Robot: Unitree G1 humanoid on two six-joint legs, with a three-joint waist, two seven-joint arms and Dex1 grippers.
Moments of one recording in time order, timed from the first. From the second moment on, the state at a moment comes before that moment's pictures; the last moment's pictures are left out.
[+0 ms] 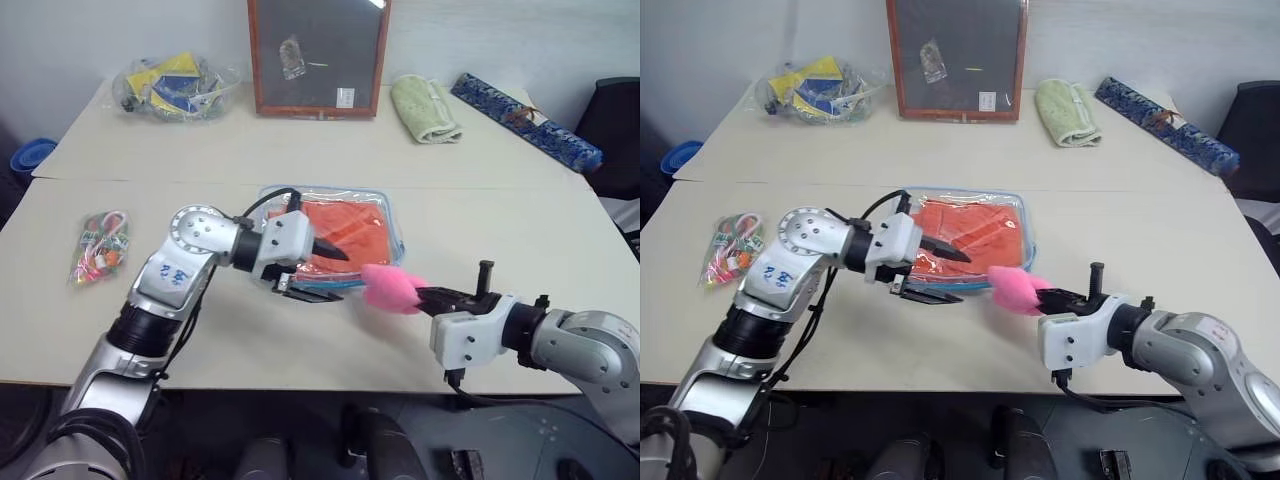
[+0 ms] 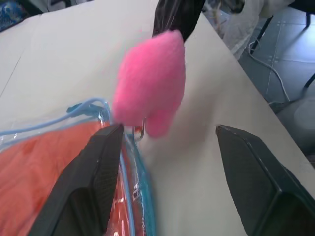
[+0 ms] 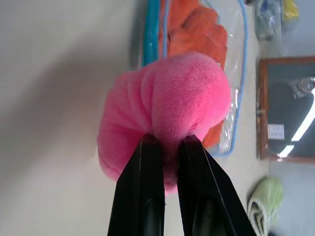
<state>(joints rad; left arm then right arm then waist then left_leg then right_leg) -0.76 0.53 -0.28 -0.03 -0.26 0.25 -1.24 -0.02 -1.04 0.06 -0.63 -0.21 -0.02 0.72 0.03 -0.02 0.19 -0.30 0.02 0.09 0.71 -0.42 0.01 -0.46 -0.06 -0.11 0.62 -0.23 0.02</state>
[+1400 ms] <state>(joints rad) -0.71 0.50 -0.41 0.07 -0.06 0.01 -1.24 -0.17 -0.92 0.02 -0.46 -0.04 -0.02 0.90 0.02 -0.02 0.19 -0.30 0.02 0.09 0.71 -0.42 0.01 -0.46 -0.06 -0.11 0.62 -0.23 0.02</state>
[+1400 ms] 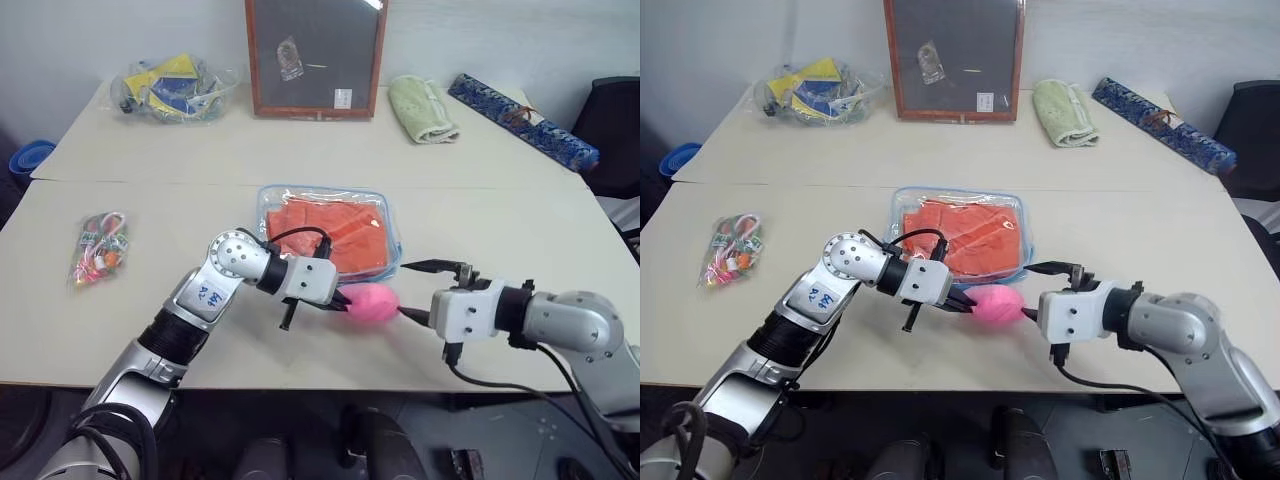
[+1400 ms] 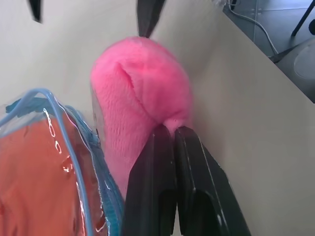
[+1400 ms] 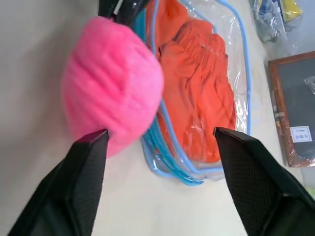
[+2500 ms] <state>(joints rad) -0.62 0.54 -0.29 -0.01 -0.11 0.14 -1.16 -0.55 -0.78 0.25 0.17 -0.21 -0.41 0.96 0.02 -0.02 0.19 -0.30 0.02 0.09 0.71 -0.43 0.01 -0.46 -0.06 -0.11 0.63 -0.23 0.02</state>
